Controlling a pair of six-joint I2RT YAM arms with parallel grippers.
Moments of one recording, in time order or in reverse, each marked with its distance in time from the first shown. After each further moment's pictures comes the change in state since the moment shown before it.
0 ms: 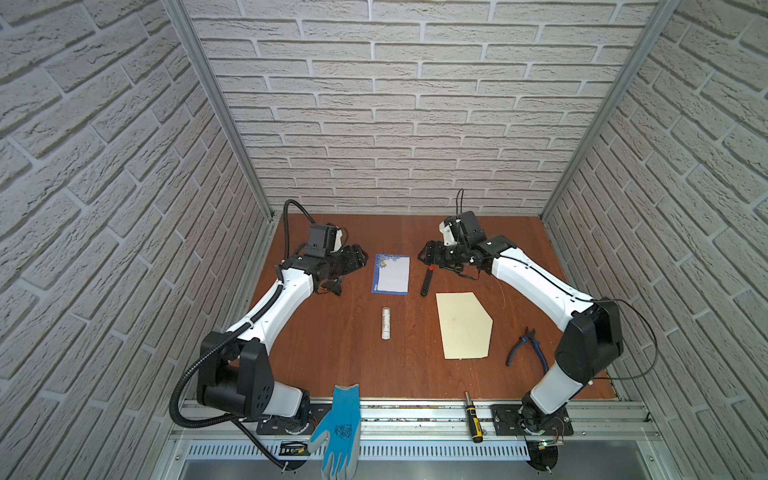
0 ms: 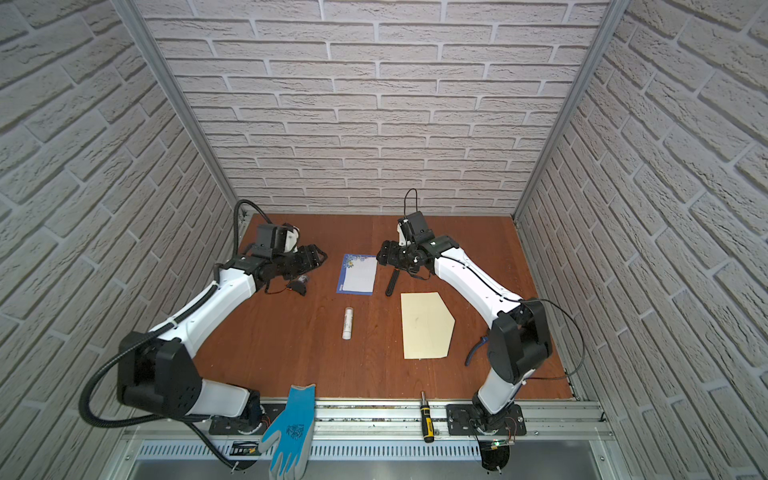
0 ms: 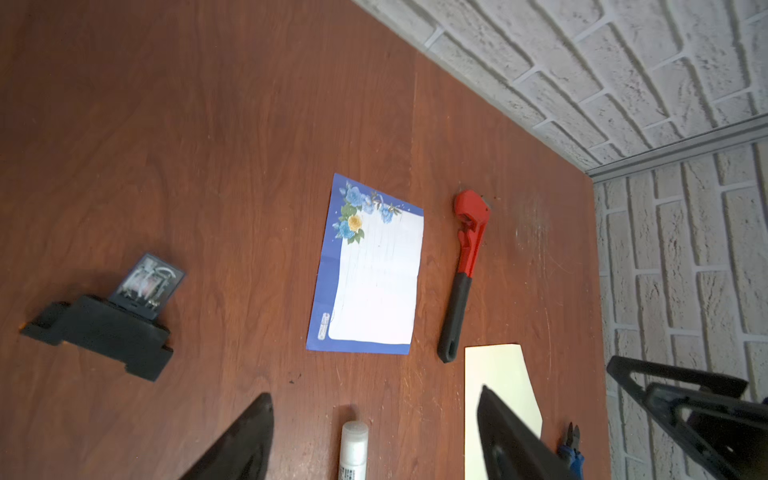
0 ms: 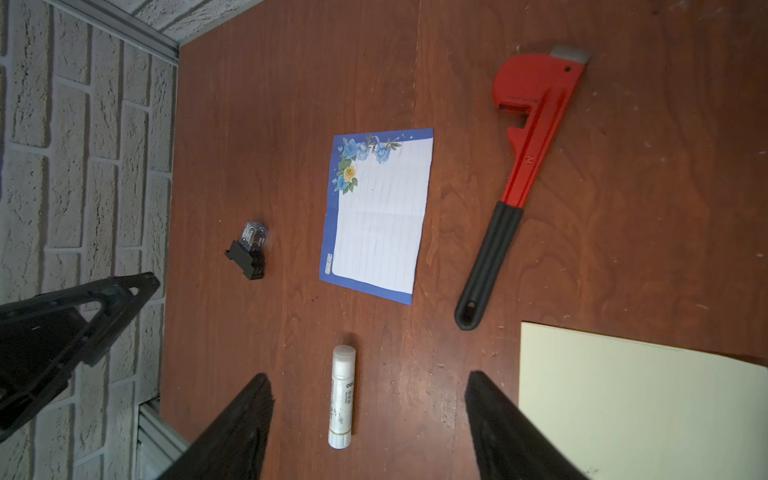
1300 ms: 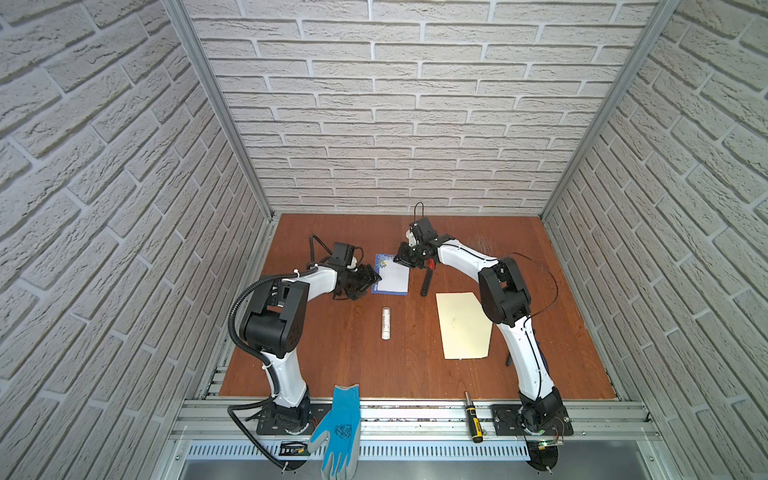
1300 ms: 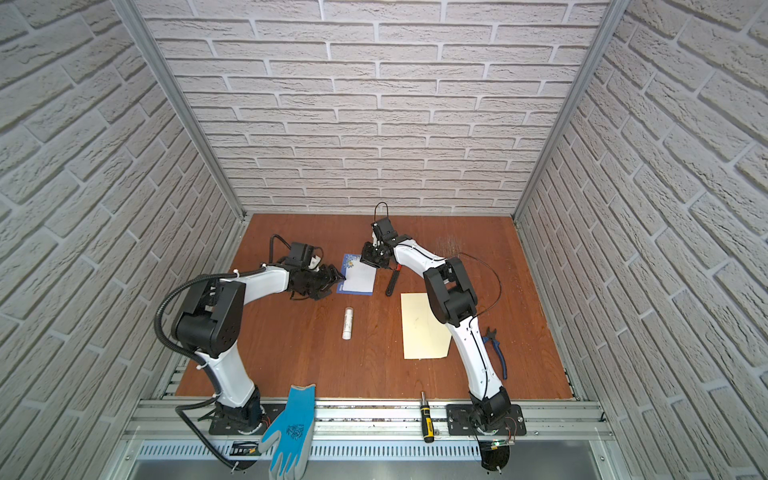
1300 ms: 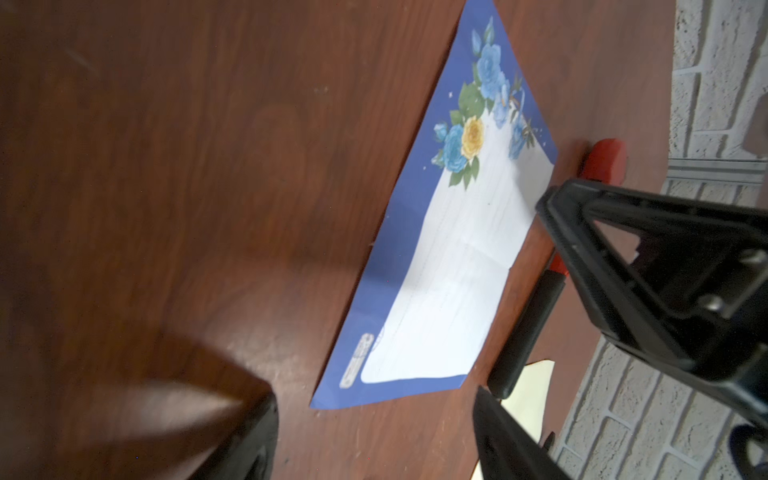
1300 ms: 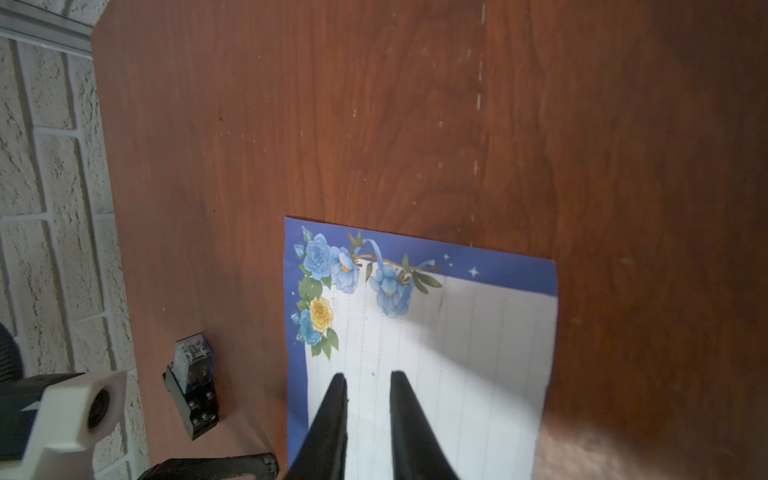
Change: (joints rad) left arm -0.032 0.391 -0.078 0.272 0.177 -0.221; right arm 0.000 0.682 0.431 0.196 -0.117 0.086
